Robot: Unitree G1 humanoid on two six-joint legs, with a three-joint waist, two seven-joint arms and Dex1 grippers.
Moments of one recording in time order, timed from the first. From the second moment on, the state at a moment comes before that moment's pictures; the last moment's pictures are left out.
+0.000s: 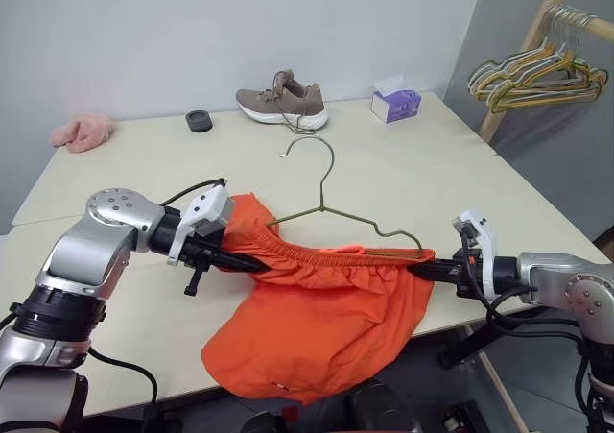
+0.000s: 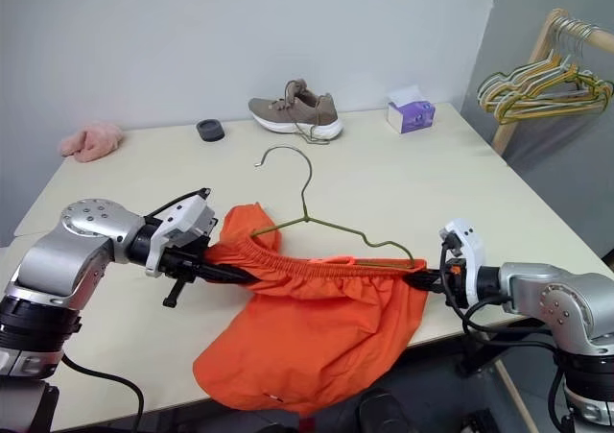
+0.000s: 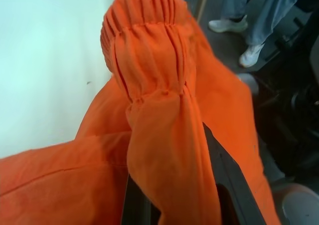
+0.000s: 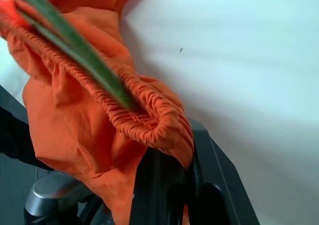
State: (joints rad) left arm -0.52 0.93 -0.14 0.01 -0.41 0.44 -1.57; right arm -0.29 -0.71 -0.15 -0.38 0.77 1.32 0.71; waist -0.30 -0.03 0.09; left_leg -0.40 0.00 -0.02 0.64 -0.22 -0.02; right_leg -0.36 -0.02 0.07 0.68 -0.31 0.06
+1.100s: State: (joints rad) left arm -0.54 0.80 -0.27 0.13 -0.13 0.19 -1.43; right arm -0.57 -0.93 0.30 -0.52 0.53 1.04 0.87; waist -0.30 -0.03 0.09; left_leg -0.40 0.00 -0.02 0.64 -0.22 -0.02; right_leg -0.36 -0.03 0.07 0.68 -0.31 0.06
